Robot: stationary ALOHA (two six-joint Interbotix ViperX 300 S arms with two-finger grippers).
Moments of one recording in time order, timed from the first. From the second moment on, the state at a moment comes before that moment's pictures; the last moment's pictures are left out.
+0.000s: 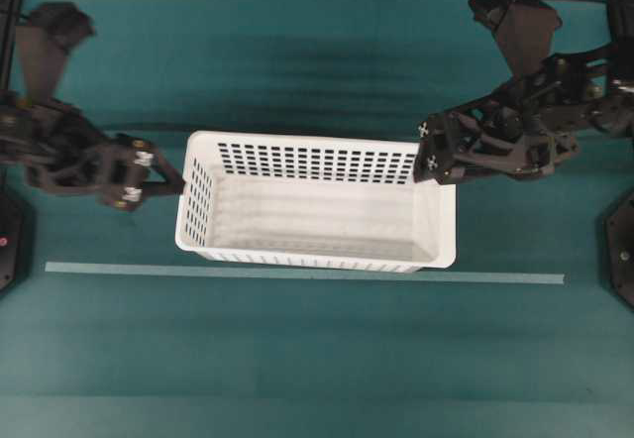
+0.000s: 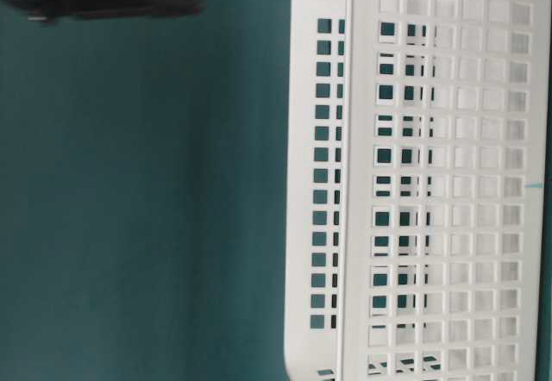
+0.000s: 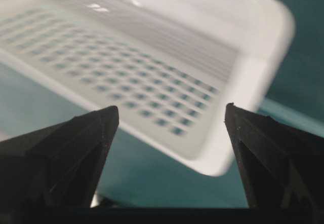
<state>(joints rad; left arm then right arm) 0.09 -0.62 0.73 0.03 0.63 -1.10 -0.22 -0.36 0.56 0.23 0.82 0.96</state>
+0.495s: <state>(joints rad) 0.08 -0.90 0.73 0.03 0.34 -0.71 -0.08 -0.51 0.57 0.23 0.44 0.60</state>
